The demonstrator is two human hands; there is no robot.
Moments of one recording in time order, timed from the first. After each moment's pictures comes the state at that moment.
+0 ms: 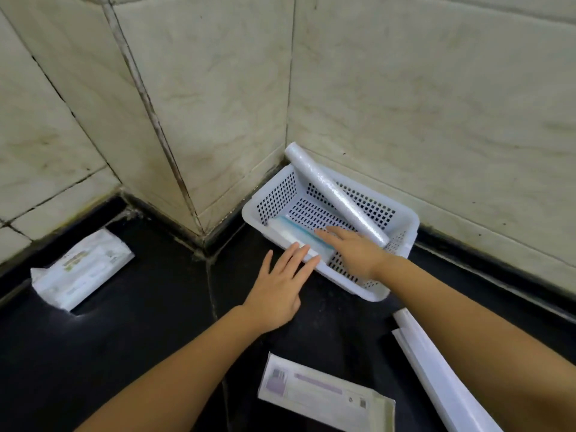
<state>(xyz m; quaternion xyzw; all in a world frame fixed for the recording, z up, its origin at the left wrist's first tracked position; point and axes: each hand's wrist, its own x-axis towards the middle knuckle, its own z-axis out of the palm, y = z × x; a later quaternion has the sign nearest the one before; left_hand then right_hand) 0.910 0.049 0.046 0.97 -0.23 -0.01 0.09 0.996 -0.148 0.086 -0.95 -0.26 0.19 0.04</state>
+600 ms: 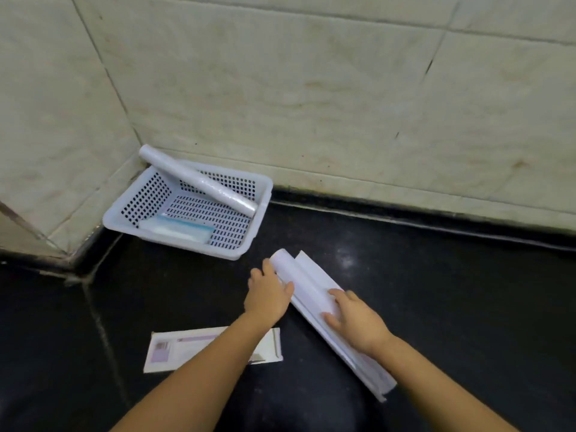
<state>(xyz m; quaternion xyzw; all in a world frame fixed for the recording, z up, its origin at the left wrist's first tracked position) 0.830 -0.153 0.059 0.94 -0.02 -0.19 0.29 0.739 -0.317 0.057 -0.95 0.11 0.17 0.22</state>
